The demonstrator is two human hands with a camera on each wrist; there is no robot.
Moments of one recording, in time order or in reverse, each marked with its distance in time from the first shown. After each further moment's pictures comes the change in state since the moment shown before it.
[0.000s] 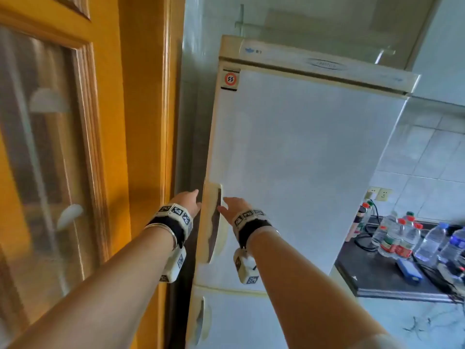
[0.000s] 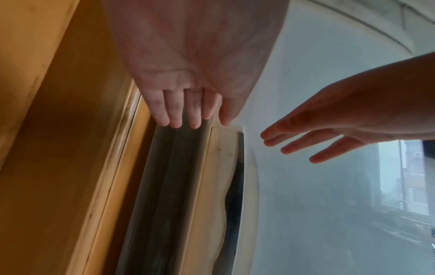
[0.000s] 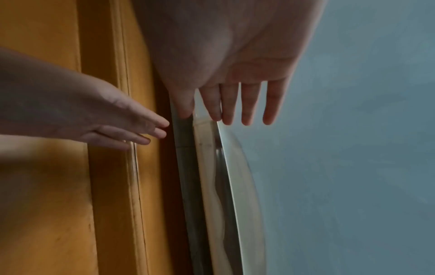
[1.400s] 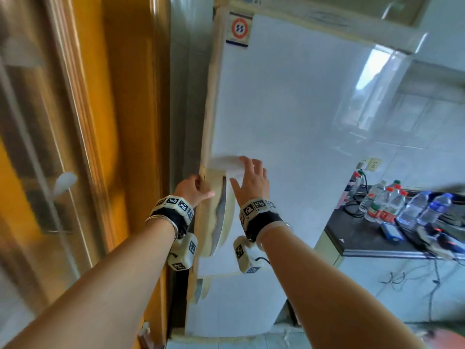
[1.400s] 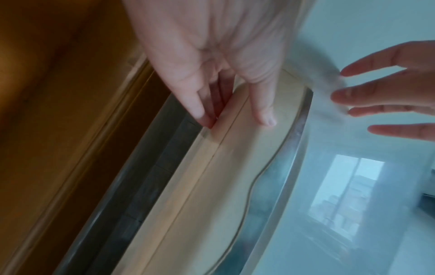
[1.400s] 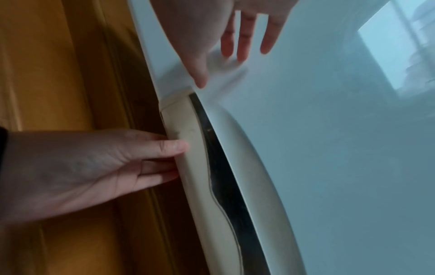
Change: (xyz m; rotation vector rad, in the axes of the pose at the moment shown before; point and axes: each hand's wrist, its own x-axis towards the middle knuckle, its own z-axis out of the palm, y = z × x) left_hand -0.033 -0.007 0.033 -0.372 -0.046 0.005; right_hand -0.045 0.021 0.014 0.089 0.527 -0.026
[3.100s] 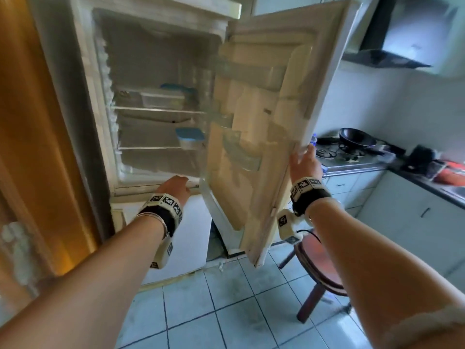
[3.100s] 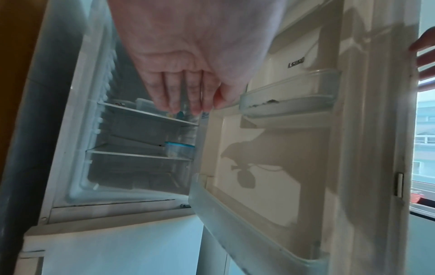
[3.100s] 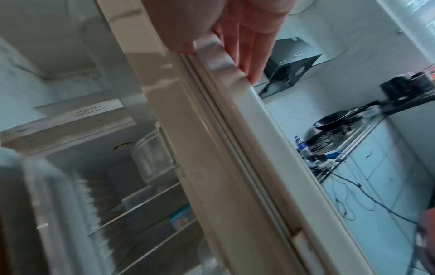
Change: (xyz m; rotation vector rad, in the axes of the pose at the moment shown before) left_hand -0.273 0.133 0.176 0.416 -0.147 0.272; right_hand -0.286 0.224 -0.319 -0.006 0.285 0.700
